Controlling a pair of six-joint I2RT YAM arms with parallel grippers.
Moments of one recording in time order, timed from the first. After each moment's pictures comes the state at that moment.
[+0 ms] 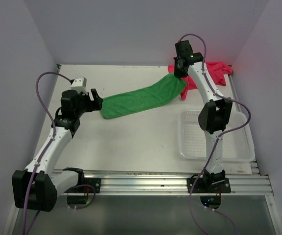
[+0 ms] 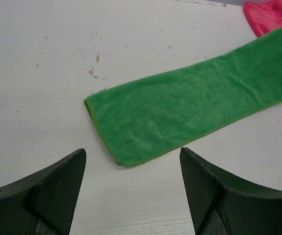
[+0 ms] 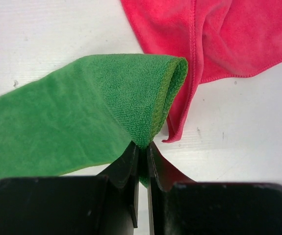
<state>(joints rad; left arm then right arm) -0.10 1.10 0.79 -0.09 0.10 -0.24 0.26 2.24 2.30 -0.98 0.25 0.24</state>
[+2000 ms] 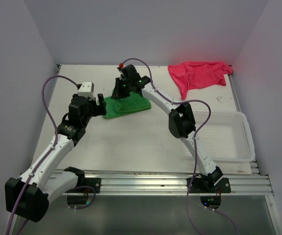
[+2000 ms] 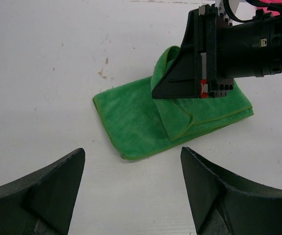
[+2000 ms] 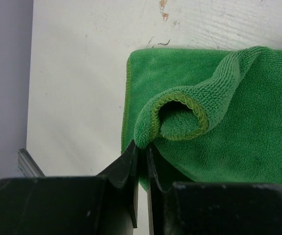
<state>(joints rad) -0.31 0.99 0.75 -0.12 -0.19 -0.20 0.69 2.55 2.42 -0.58 -0.31 0.64</state>
